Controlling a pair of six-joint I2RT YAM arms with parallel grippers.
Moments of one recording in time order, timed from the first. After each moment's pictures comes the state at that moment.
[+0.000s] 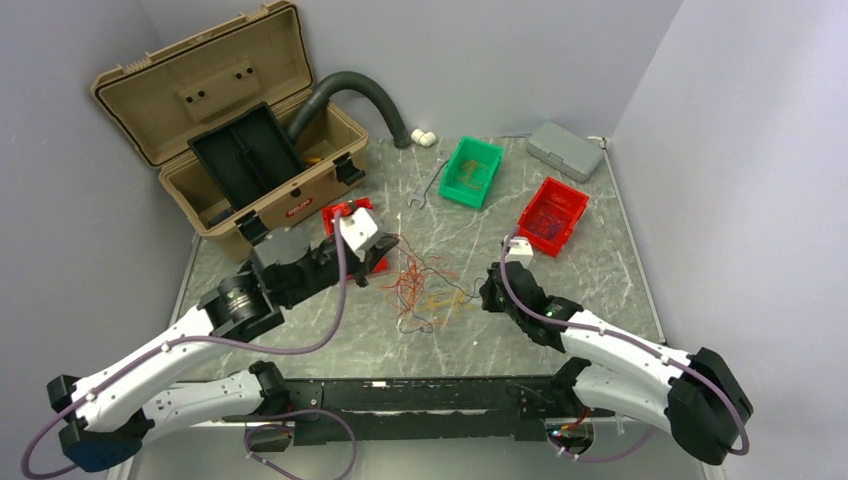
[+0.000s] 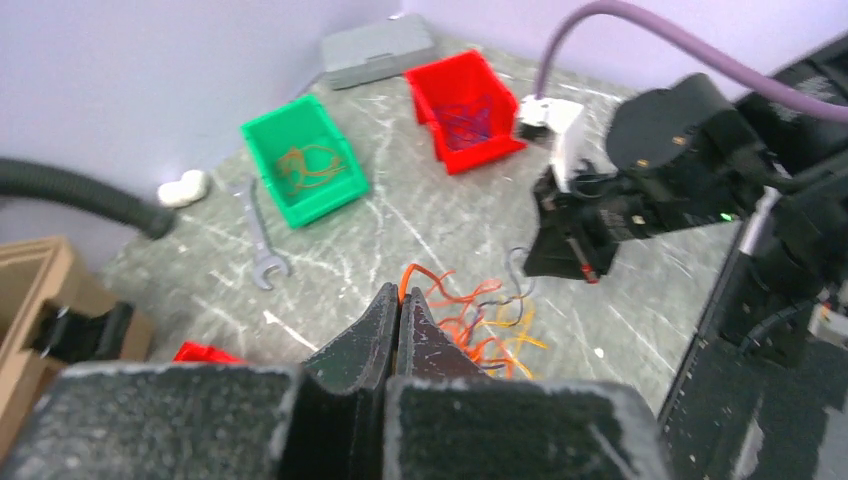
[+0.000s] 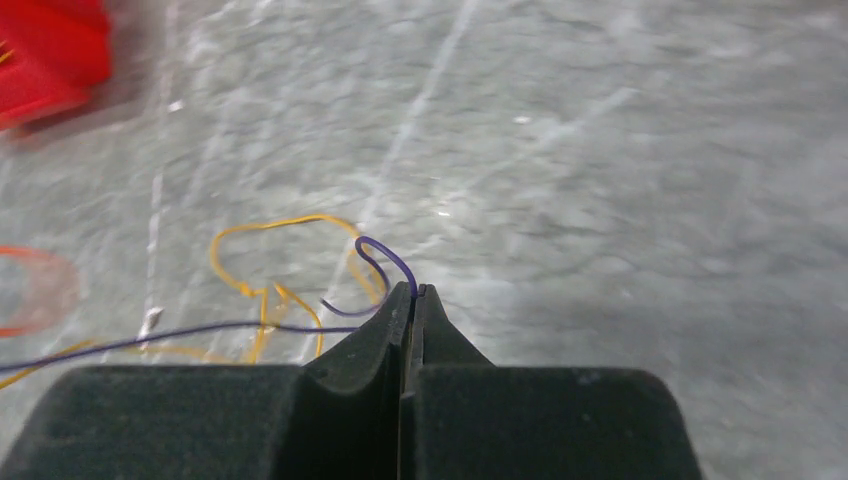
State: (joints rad) left arm -0.96 0.88 1.04 -0.25 0.00 0.12; right arm 0.75 0.99 0.41 -0.08 0.29 0.60
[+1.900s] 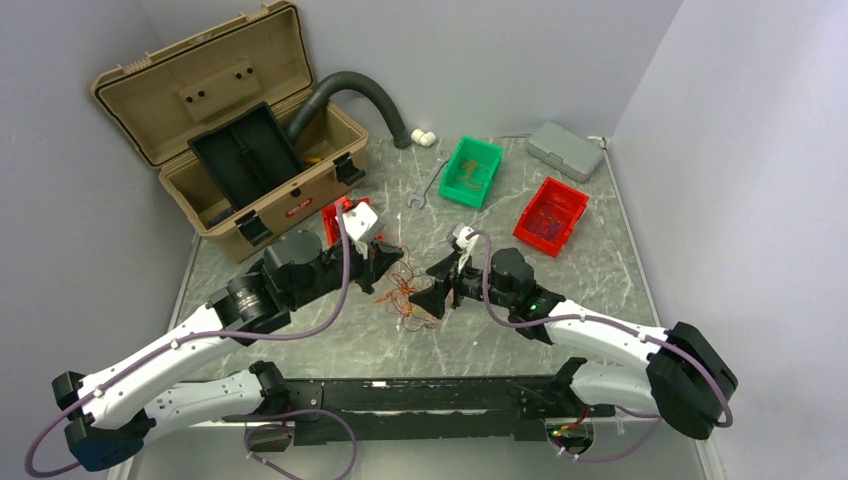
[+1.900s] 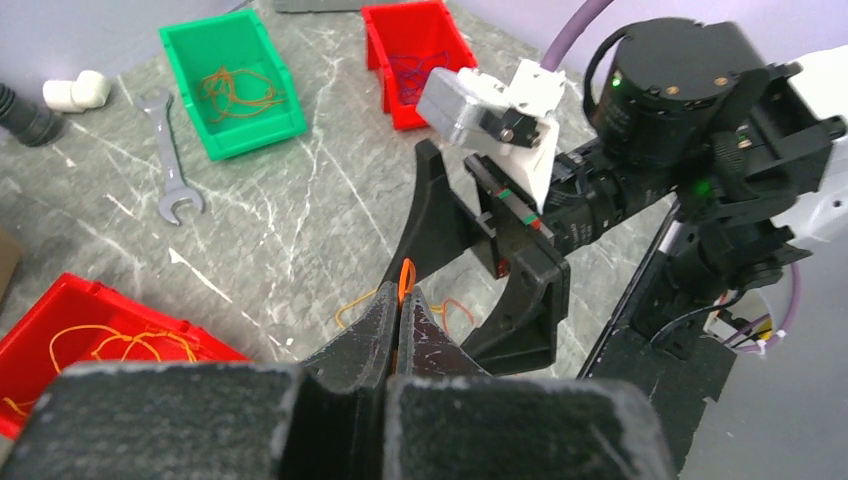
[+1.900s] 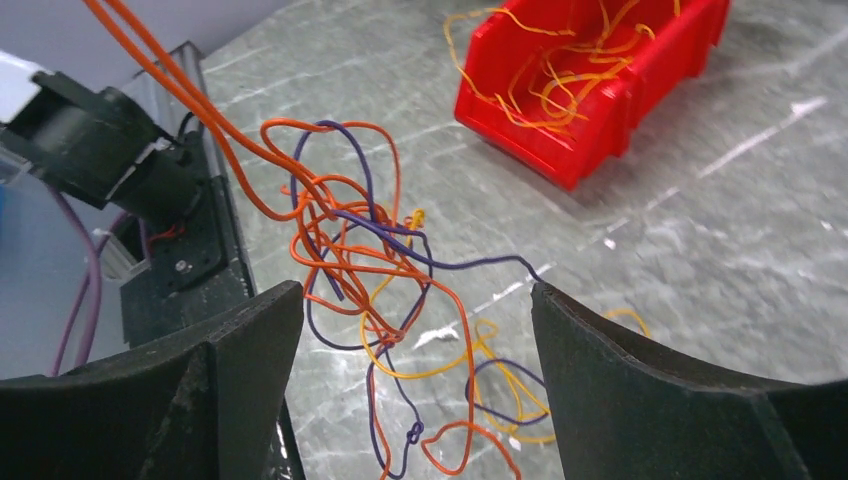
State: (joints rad) left arm -0.96 0.87 0.98 -0.28 -0.04 -0.12; right arm 0.79 1.12 0.47 0.45 -0.38 0.24
